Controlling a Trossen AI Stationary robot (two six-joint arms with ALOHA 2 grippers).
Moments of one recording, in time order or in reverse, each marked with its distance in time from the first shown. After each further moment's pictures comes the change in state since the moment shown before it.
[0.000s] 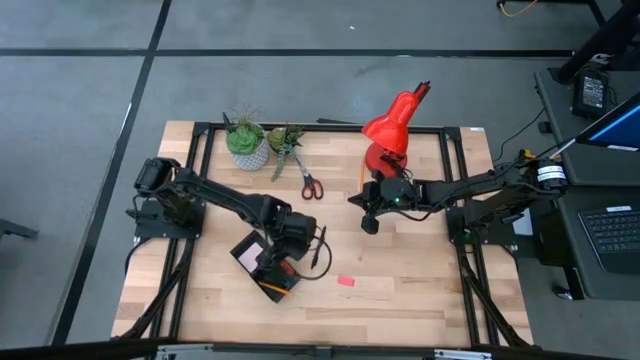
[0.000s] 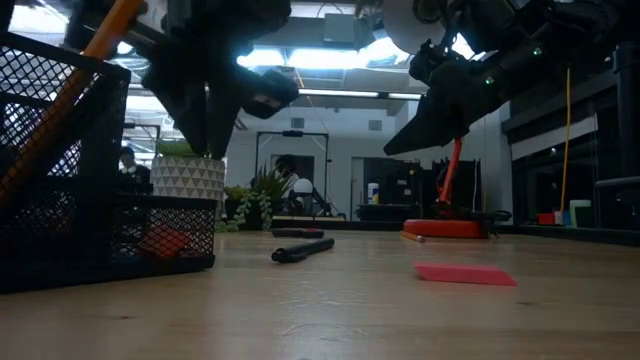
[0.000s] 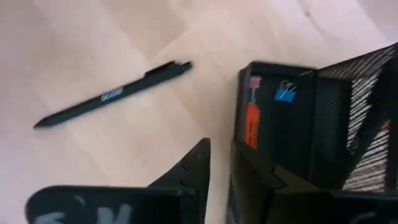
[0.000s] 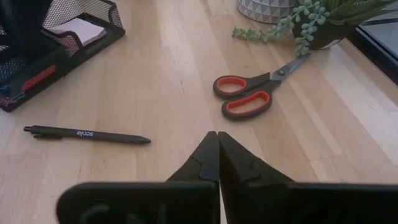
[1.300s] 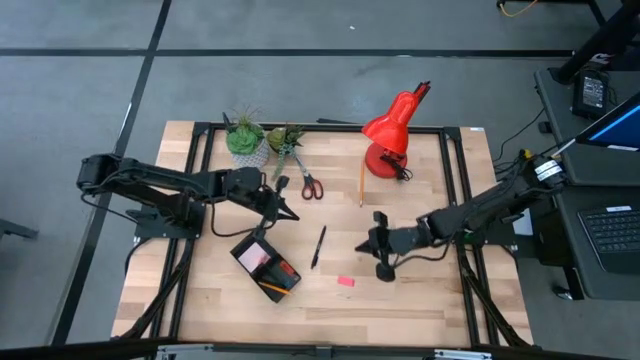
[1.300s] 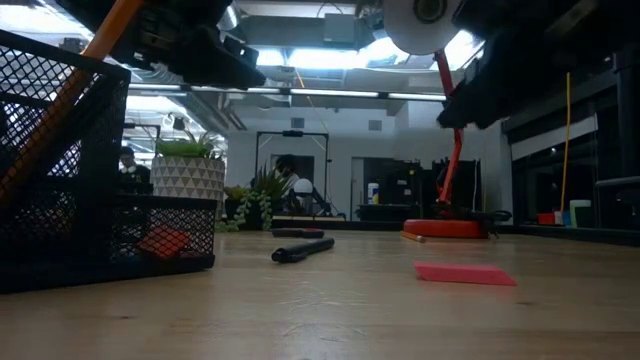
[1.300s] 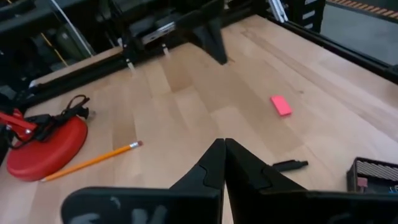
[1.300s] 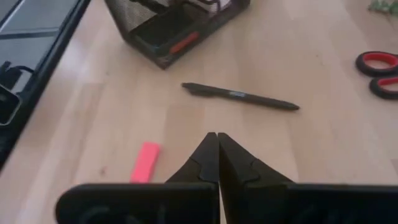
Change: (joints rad) left arm 0.262 -0.548 -0.647 0.940 0.101 -0.048; right arm 0.430 0.000 0.069 -0.168 0.094 0.236
